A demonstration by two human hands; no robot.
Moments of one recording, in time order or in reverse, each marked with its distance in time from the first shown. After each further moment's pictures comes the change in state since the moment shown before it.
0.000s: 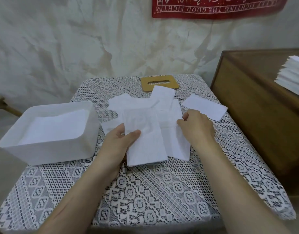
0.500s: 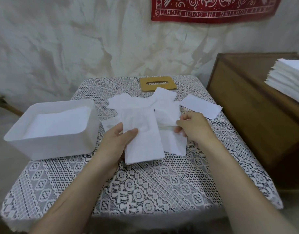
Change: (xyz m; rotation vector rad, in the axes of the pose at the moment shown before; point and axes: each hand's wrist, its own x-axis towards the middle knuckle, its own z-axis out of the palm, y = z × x) left_hand -0.011 0.001 -0.003 -0.012 -0.021 0.009; right_hand -0.014 0.011 -0.011 0.504 -0.196 0.060
